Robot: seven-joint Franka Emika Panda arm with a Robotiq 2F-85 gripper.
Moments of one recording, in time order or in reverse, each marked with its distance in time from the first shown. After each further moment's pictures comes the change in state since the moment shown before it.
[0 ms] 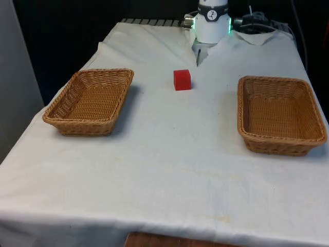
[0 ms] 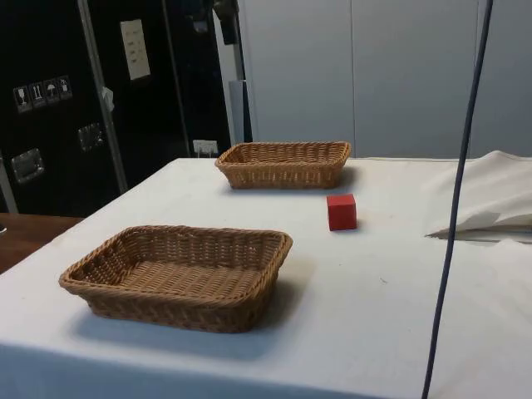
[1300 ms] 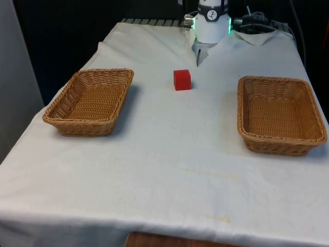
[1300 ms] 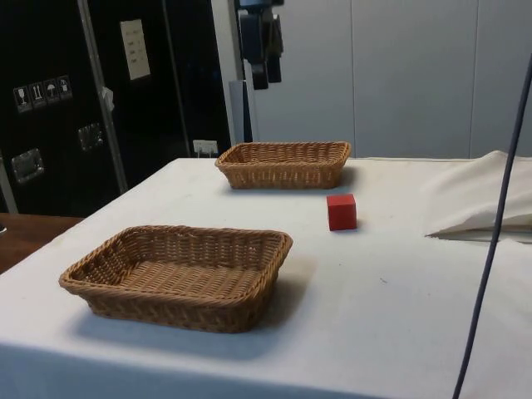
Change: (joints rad) arm -0.025 -0.206 0.000 -0.405 -0.068 0.281 -0.062
